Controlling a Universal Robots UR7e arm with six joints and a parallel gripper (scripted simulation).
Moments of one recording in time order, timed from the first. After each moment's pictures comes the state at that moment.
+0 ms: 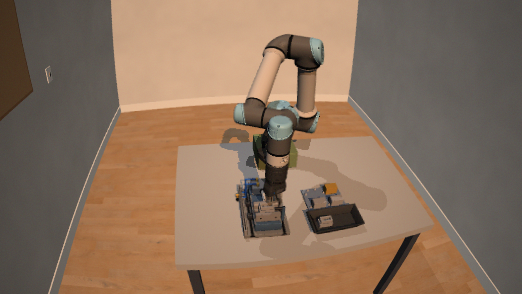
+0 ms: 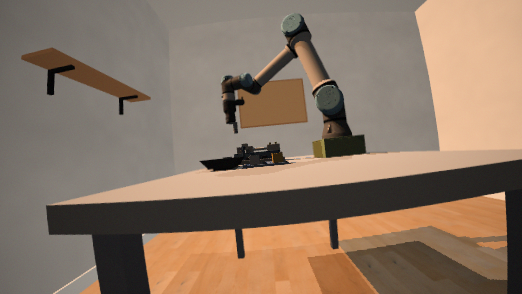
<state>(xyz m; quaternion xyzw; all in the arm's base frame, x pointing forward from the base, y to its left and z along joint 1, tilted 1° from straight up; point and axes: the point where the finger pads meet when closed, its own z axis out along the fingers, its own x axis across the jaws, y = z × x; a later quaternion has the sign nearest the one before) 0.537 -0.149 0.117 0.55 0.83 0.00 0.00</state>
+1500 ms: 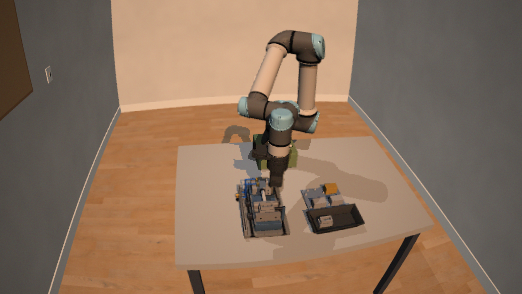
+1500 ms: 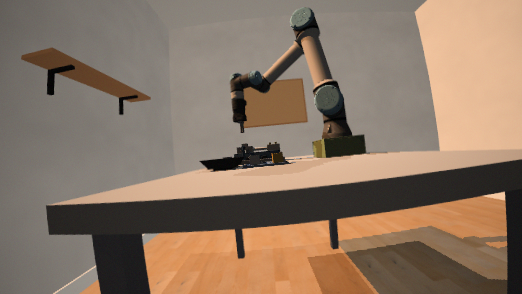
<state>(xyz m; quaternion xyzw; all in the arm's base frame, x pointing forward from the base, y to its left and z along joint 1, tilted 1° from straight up) 0.498 -0.146 0.116 0.13 0.99 0.00 0.00</state>
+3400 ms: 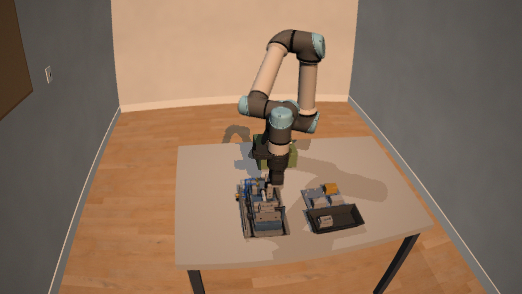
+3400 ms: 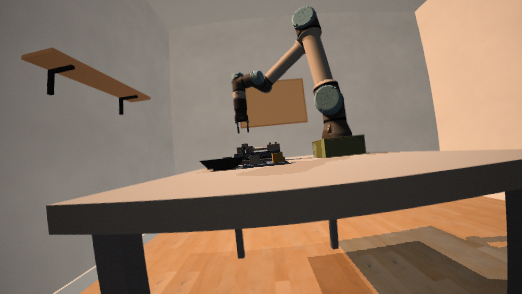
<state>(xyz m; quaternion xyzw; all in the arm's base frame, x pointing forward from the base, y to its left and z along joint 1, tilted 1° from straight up) 0.493 -0.144 0.115 0.03 1.00 0.00 0.00</state>
